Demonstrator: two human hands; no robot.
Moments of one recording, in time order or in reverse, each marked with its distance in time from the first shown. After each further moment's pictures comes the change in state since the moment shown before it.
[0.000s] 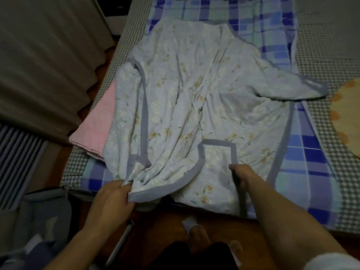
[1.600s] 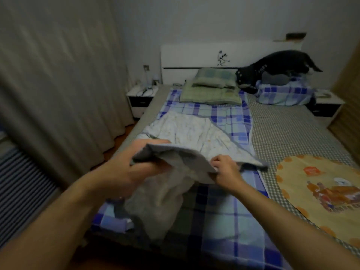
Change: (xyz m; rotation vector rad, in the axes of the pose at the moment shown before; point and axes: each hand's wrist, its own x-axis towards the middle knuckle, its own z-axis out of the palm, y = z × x) left_hand -0.171 0.246 -0.317 -0.954 0.134 0.597; right_hand -0.329 -0.050 -0.109 -0.871 0.426 -1.433
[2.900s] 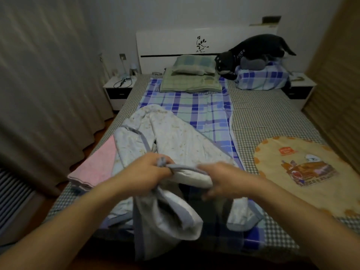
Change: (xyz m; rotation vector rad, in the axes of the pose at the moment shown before) left_hand 0.054 -0.076 0.075 0.212 -0.153 -0.407; right_hand -0.071 -0.010 -0.086 0.059 -0.487 -0.047
